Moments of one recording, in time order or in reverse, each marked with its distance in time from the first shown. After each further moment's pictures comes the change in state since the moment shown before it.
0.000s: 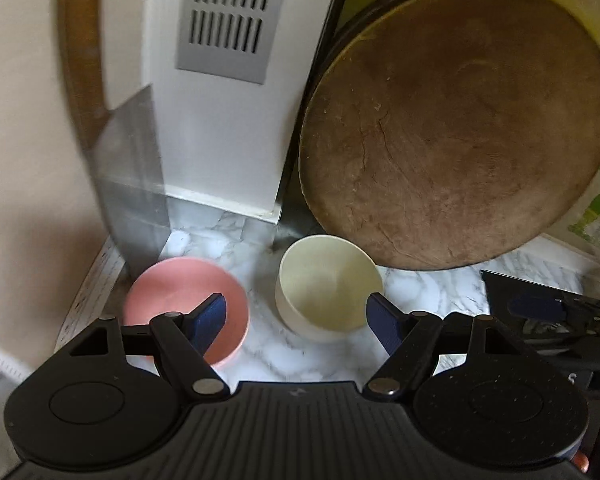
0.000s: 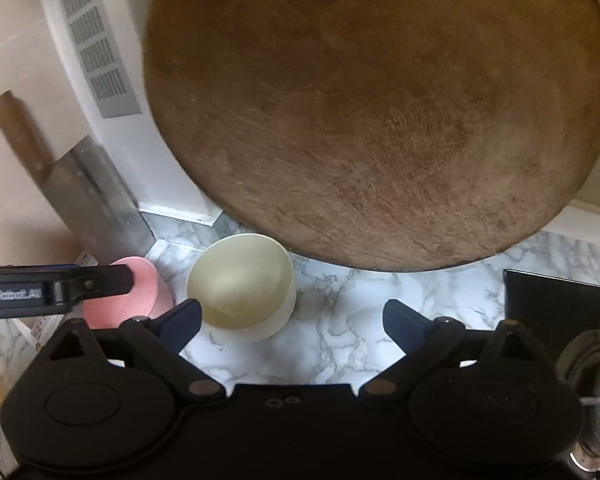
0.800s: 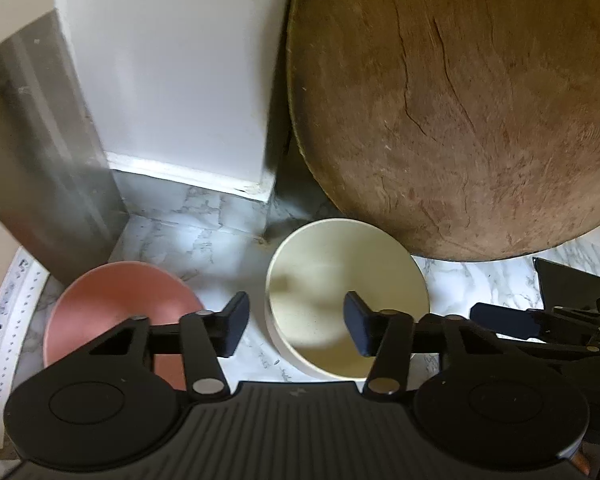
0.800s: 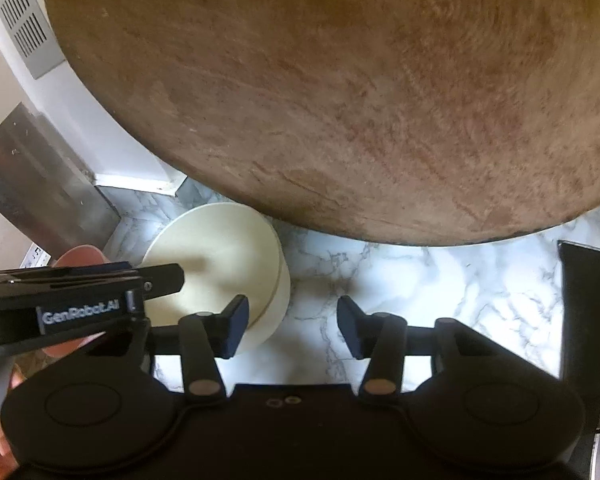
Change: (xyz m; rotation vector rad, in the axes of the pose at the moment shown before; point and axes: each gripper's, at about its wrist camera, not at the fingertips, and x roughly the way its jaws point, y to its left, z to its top) left arm 0.108 -0.013 0.015 0.019 0.116 0.048; right arm 0.092 -0.007 0.006 0.056 0.138 0.016
